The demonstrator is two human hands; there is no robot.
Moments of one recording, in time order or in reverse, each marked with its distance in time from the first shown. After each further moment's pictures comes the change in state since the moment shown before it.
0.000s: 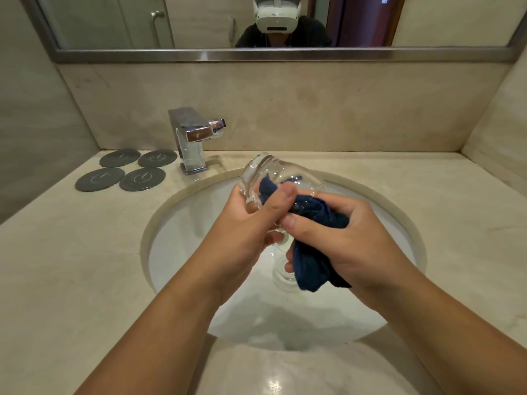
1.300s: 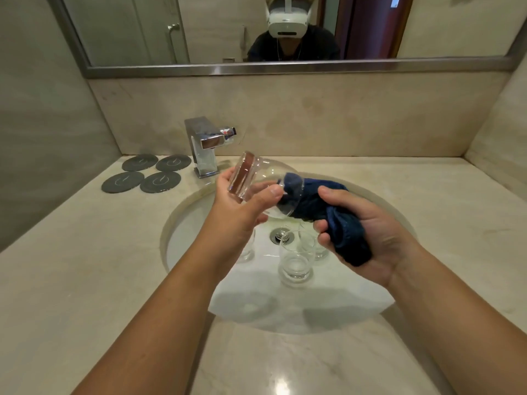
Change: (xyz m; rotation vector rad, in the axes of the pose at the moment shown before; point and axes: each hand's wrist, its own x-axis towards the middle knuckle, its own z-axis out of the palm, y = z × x) left_hand 0.007 0.010 -0.012 0.068 0.163 0.095; right_hand 0.017 -0.001 -0.030 0.441 0.006 0.306
